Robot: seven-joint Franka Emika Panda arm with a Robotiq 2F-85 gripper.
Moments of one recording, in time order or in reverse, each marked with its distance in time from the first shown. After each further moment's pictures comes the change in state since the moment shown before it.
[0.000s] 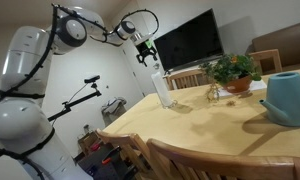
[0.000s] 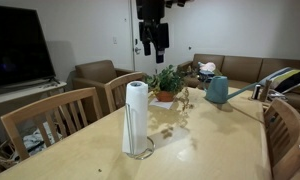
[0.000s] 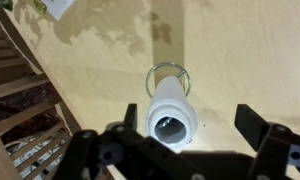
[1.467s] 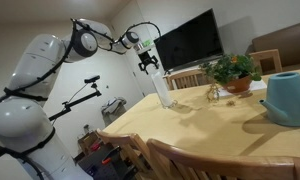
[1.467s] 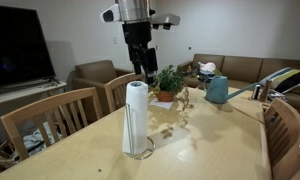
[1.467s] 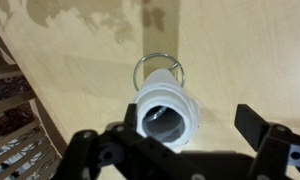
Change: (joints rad) arm 0.065 0.164 -0.012 0.135 -0.010 -0.028 -0.013
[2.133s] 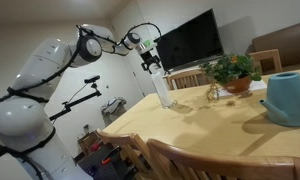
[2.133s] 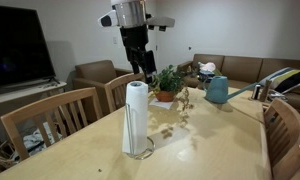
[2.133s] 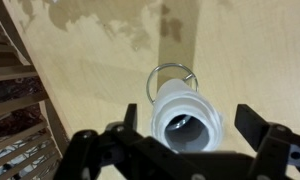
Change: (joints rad) arm 0.038 0.085 -0.047 0.131 -0.048 -0.034 -0.072
